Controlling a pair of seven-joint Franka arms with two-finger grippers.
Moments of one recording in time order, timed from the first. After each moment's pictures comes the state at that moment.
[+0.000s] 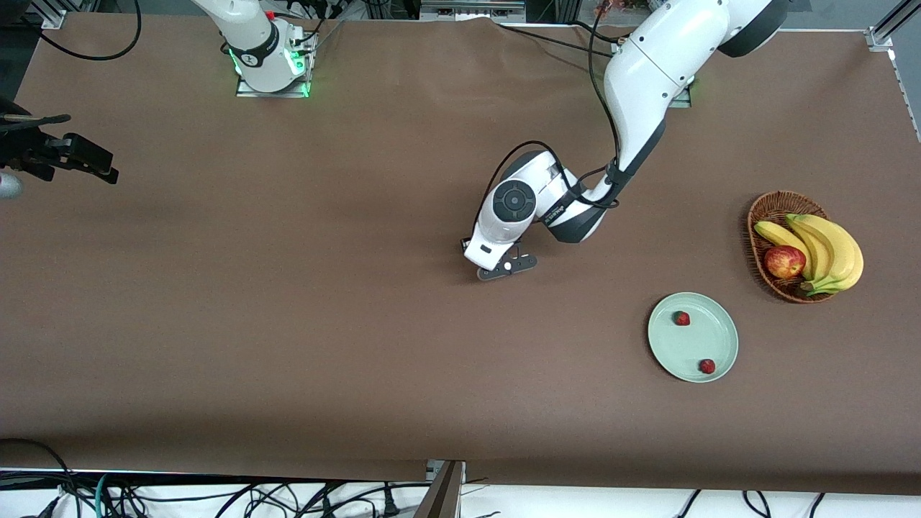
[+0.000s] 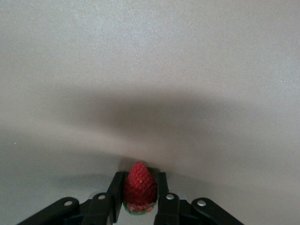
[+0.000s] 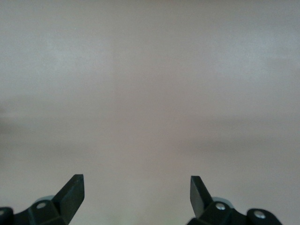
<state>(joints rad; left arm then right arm) -0.34 0.82 -0.42 -1.61 0.18 2.32 -1.07 0.02 0.04 -0.04 -1.57 -0.02 1.55 -0.01</state>
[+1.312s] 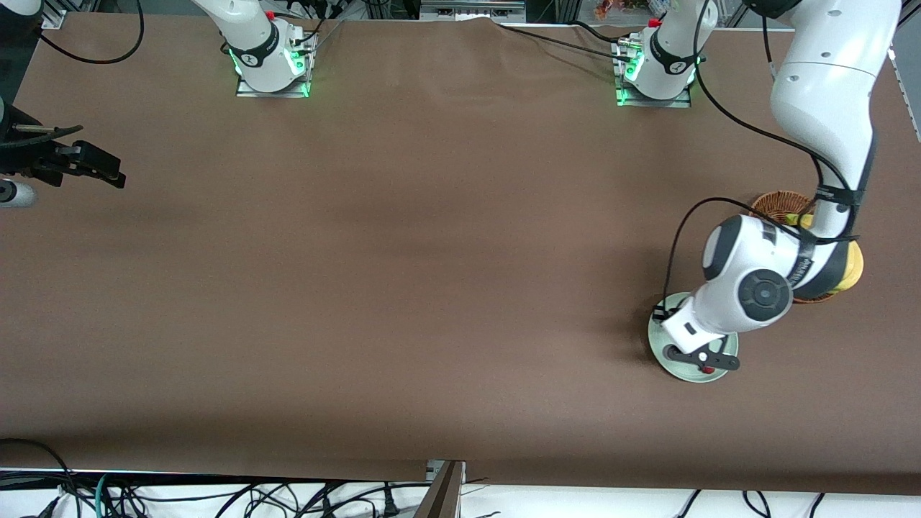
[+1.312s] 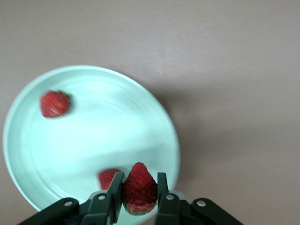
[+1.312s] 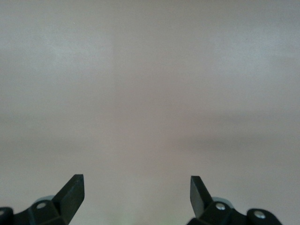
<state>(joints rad) 0.17 0.75 -0.33 -1.49 0.31 2.12 -0.04 0.01 0.06 -0.03 -1.57 -0.02 1.56 -0.01</state>
